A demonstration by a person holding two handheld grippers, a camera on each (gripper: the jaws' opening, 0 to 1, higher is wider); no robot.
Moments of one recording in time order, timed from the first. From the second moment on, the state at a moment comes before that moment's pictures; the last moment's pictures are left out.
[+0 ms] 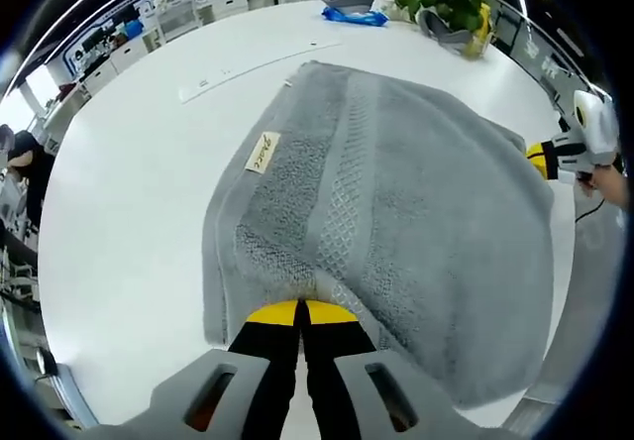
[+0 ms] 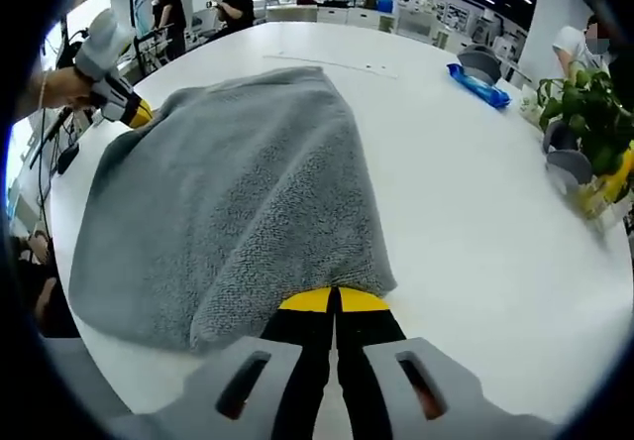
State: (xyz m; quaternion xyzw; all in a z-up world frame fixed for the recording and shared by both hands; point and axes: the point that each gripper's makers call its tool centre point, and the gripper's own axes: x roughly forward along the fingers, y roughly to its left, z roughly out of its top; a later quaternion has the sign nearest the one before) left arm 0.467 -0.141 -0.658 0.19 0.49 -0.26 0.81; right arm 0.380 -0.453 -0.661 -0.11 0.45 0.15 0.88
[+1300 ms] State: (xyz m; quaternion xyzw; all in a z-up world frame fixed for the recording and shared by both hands) left arm 0.496 -0.161 -0.656 0.21 0.46 -0.28 0.81; right arm 0.352 -0.446 -0.661 -0.10 0.44 0.14 0.88
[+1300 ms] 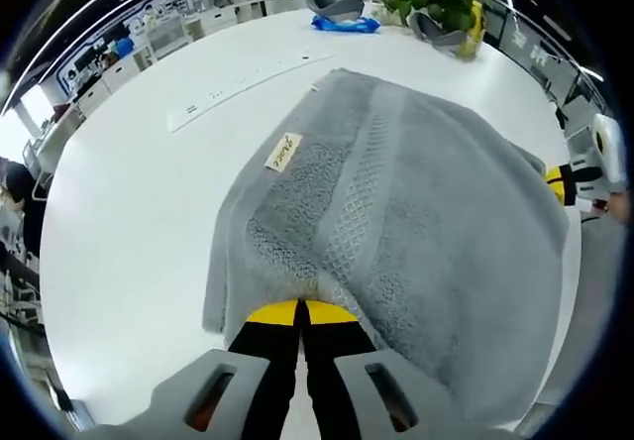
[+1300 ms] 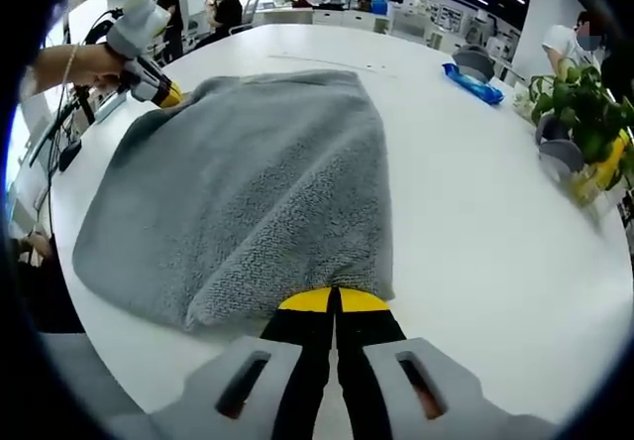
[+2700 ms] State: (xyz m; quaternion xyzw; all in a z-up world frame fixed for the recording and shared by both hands) left arm 0.538 -0.191 -0.651 0.23 0.40 -0.29 0.84; right arm 0.307 -0.432 -0.661 -0.11 0.45 0.17 0.87
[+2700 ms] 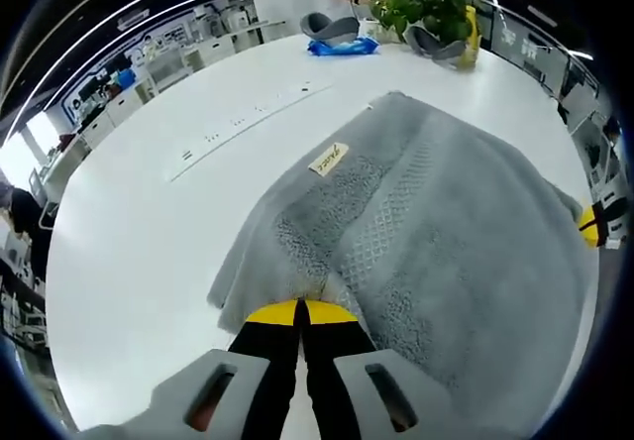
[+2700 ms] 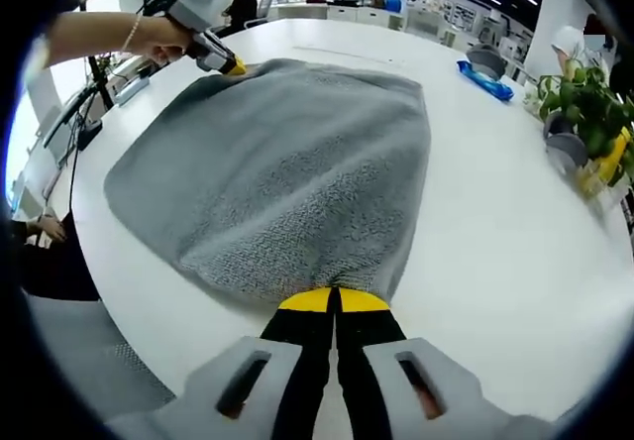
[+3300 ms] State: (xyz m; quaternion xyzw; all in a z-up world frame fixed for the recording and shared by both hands) left arm 0.547 -0.196 -0.650 0.21 0.38 -0.28 0.86; right arm 0.302 -0.432 -0.661 -0.09 0.47 0.18 0.86
